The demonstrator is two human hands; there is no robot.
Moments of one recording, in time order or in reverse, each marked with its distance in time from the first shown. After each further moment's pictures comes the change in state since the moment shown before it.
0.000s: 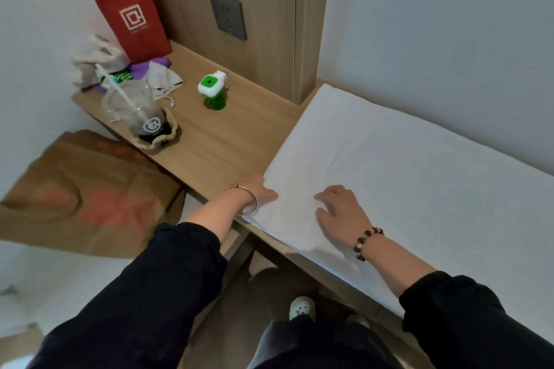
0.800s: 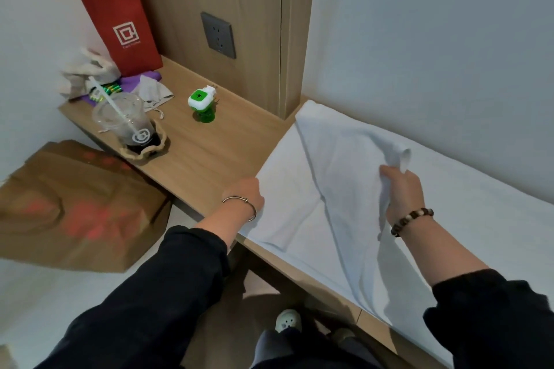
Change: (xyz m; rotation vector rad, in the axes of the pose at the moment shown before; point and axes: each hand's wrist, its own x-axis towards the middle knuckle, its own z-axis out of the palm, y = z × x) left_hand 0.008 0.016 0.012 0.440 0.239 0.016; right_hand -0.004 0.019 -0.104 1.034 0.649 0.487
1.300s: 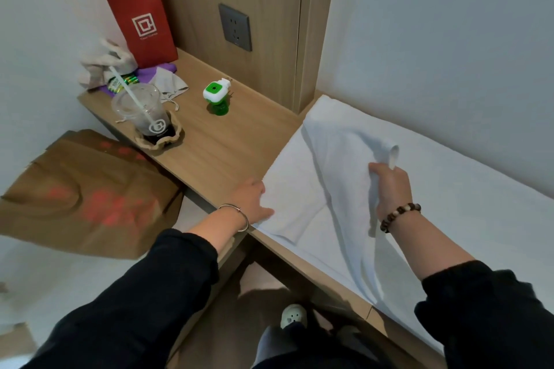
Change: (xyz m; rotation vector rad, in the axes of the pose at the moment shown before) left_hand -0.010 -0.038 0.027 -0.054 0.024 0.183; right_hand -0.014 0.013 0.032 -0.073 -0.105 -0.010
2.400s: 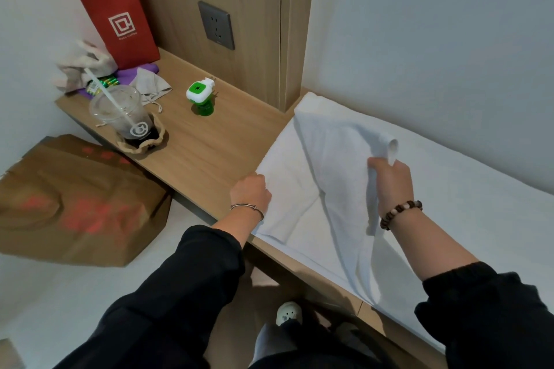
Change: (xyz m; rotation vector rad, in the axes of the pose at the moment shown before) left_hand 0.023 0.043 0.010 0.091 0.228 -0.159; right_hand -0.013 -0.018 -0.017 -0.094 0.072 -0.052
